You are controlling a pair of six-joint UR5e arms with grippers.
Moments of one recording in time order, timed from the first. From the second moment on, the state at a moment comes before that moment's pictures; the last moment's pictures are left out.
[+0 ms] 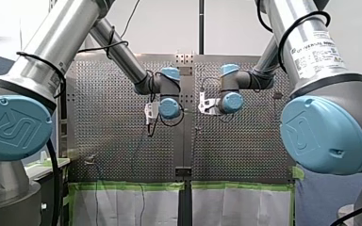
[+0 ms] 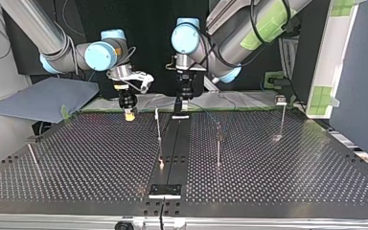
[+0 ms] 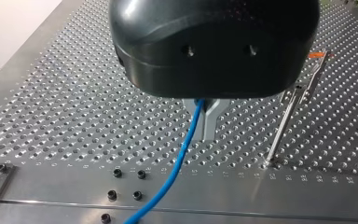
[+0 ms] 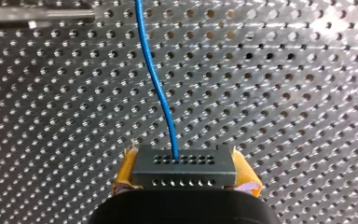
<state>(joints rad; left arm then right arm) -0.65 -2.03 -1.76 -2.50 -2.14 -1.61 2.09 -1.10 1.68 -0.48 1.61 1.58</state>
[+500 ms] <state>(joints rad) -0.67 -2.11 -1.76 -2.46 -2.13 -1.62 2.06 -1.10 1.75 -0.53 1.61 1.58</state>
